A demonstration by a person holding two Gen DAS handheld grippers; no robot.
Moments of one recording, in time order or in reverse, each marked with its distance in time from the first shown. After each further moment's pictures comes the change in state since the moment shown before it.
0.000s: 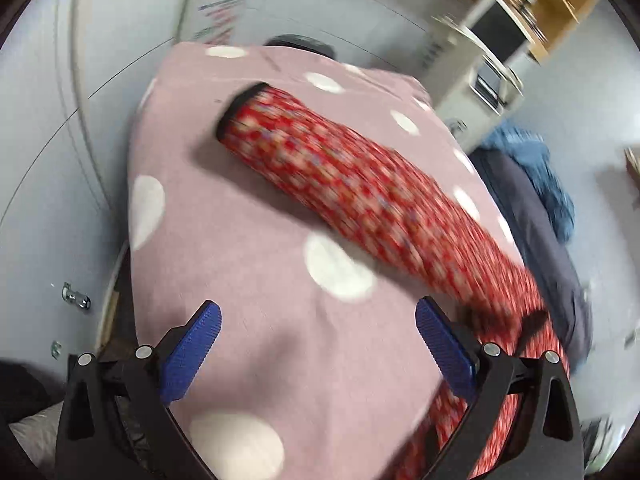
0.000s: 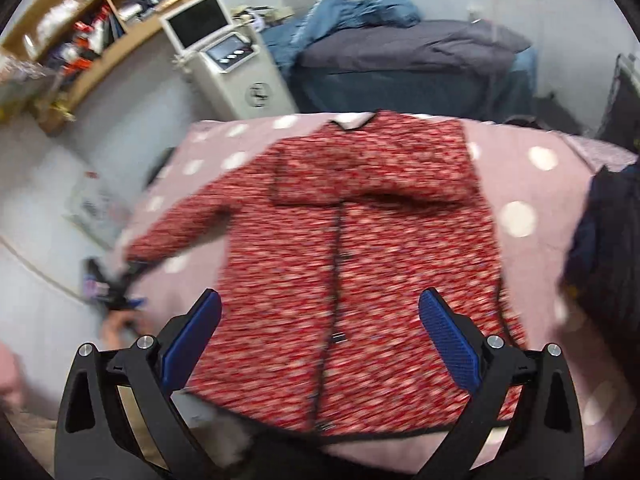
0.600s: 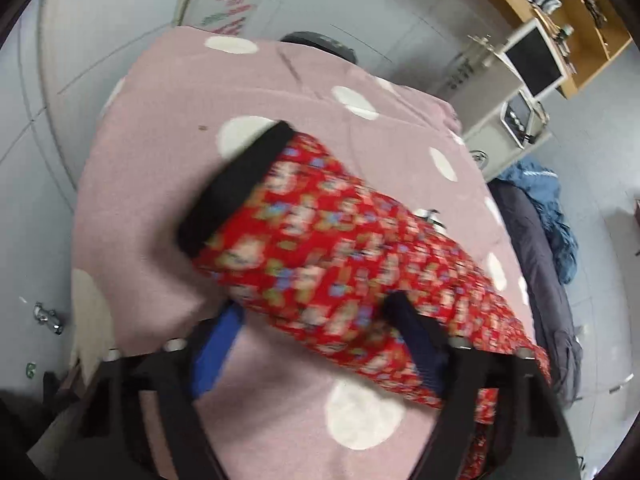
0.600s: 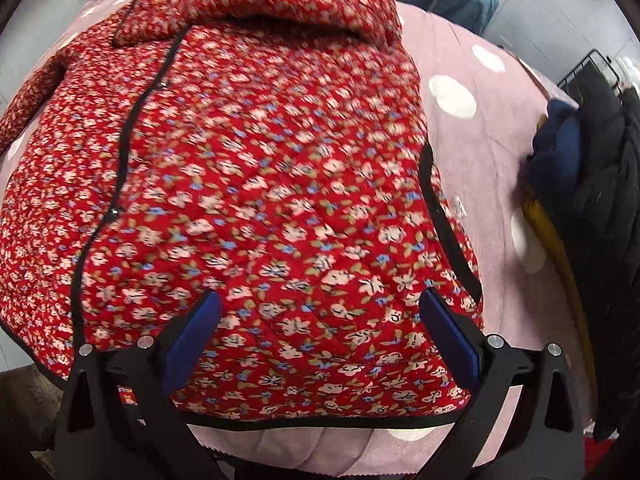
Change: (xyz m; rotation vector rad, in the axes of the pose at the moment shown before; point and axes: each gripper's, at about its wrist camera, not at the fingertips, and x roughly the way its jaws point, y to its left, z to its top) left arm 0.080 0.014 0.082 -0.060 0.021 -0.052; right arm 0.122 -0.093 -0.090 -0.078 0.351 -0.377
